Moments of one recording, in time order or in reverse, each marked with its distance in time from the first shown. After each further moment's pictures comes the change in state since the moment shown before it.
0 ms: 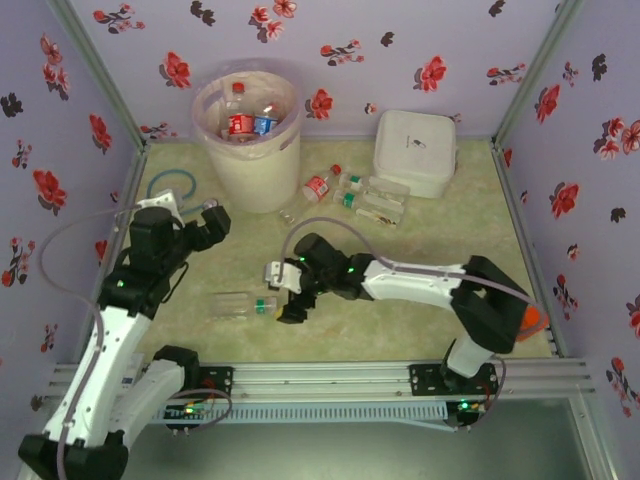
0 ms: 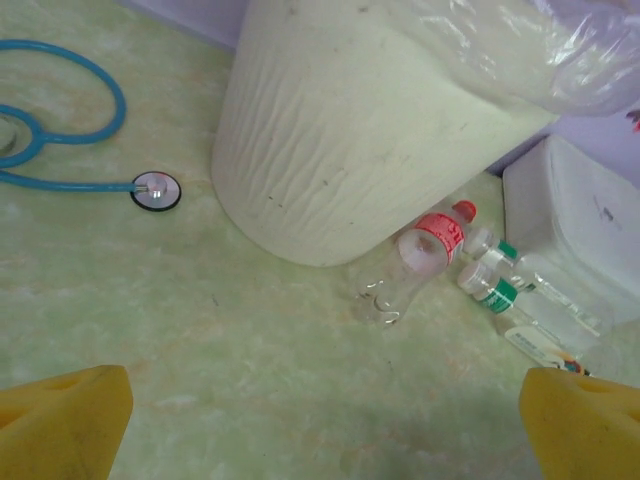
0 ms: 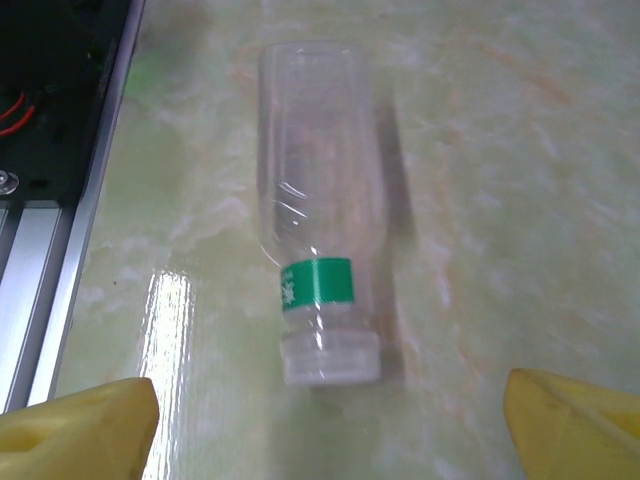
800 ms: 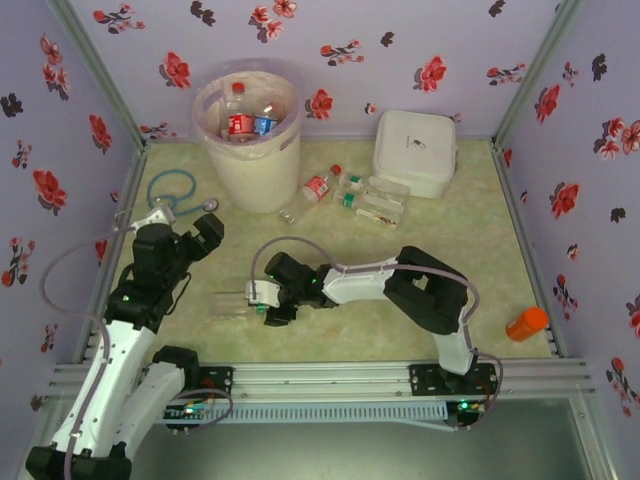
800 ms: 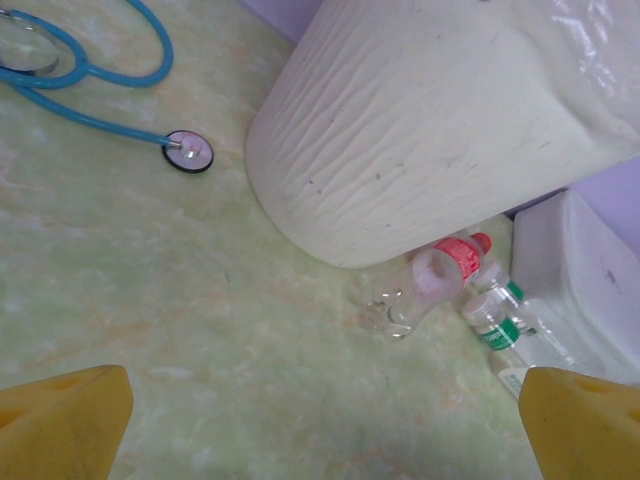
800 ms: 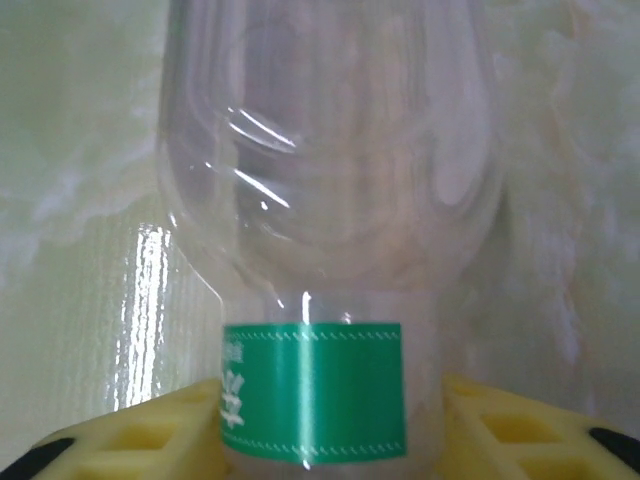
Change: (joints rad) left arm 0.023 -0.058 -0.150 0.086 -0.023 -0.190; right arm 0.066 0.285 0.104 0.059 0.111 0.015
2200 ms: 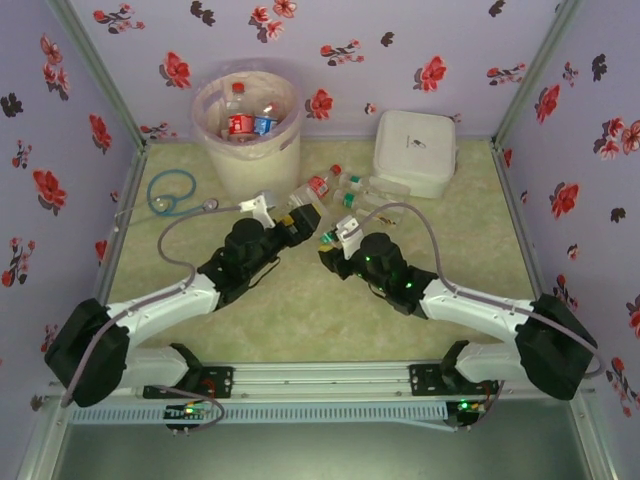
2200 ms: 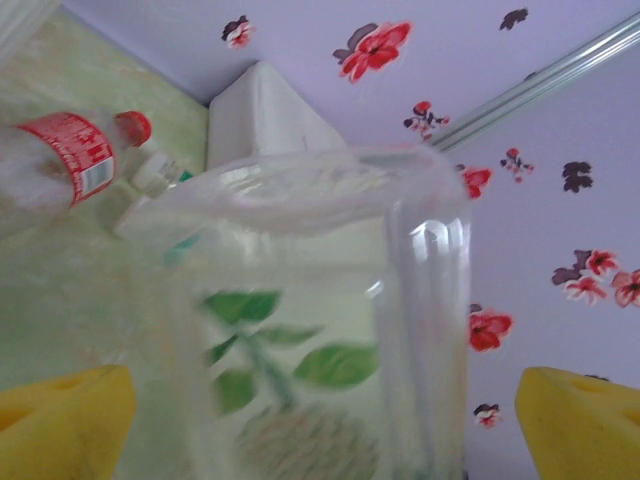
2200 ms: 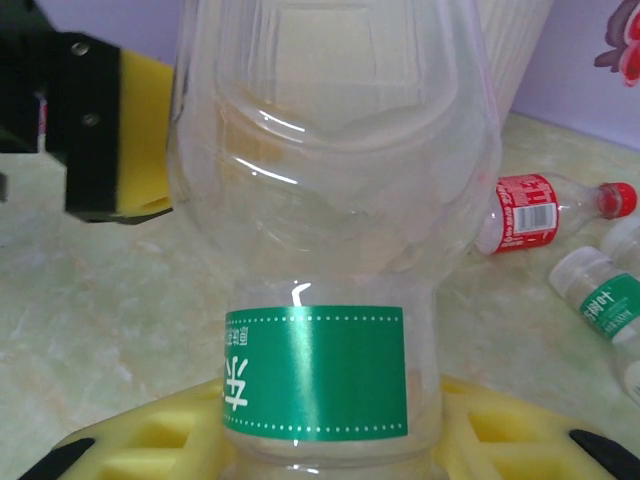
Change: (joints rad) left arm -0.555 0.584 -0.057 0.970 -0.025 -0.216; right arm -0.252 -0.716 -0.509 0.361 0.347 0.464
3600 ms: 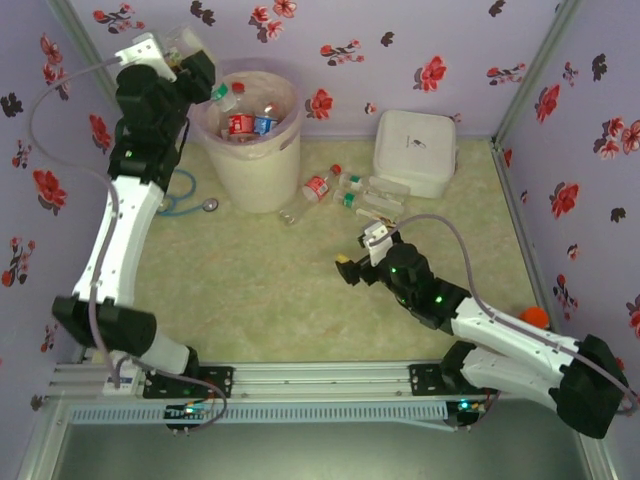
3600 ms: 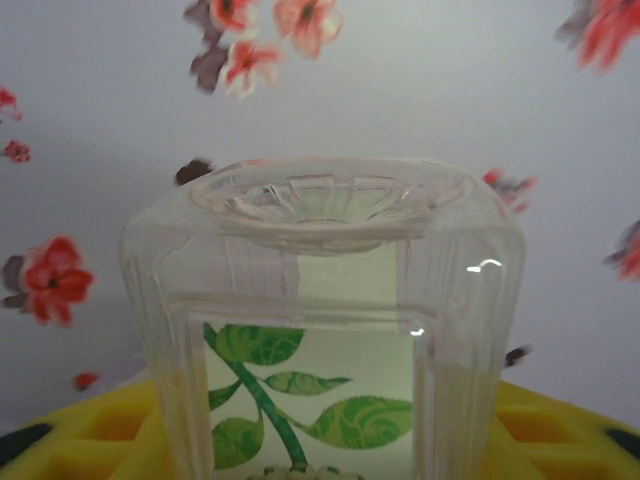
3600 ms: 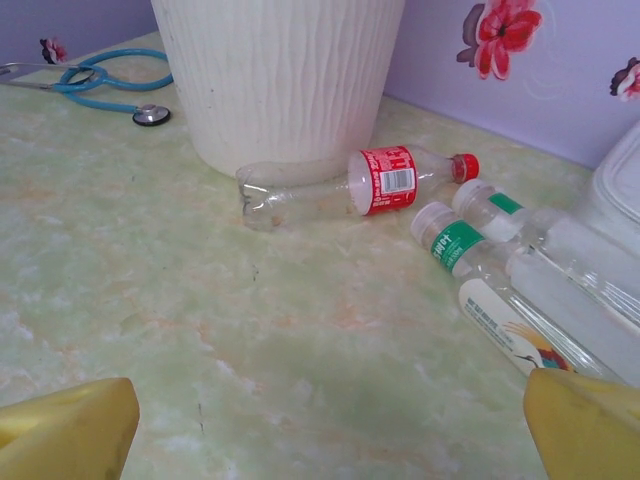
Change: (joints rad) left arm 0.579 0.296 1.163 -0.722 0.023 0.540; right arm -0.033 -0.311 -0.090 -0.243 0.155 -0.047
